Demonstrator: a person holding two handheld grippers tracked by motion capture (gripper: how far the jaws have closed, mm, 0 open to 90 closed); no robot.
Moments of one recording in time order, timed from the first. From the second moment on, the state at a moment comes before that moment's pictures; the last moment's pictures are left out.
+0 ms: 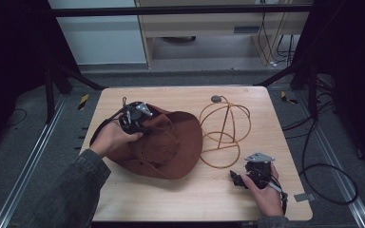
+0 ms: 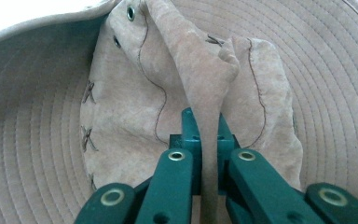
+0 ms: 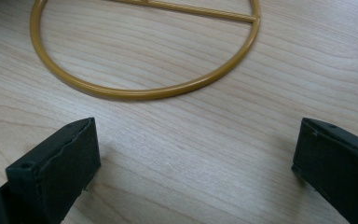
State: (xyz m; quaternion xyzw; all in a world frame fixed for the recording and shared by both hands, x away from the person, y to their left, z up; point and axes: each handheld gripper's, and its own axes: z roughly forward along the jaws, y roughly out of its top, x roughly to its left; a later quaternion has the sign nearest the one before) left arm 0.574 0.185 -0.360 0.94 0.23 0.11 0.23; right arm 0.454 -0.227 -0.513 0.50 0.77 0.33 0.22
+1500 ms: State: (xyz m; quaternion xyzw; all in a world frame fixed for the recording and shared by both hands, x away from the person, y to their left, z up) left arm 0.525 0.226 -0.216 0.92 0.17 0.16 0.31; right arm 0.453 -0.234 -0.513 0.51 0.76 0.32 0.22
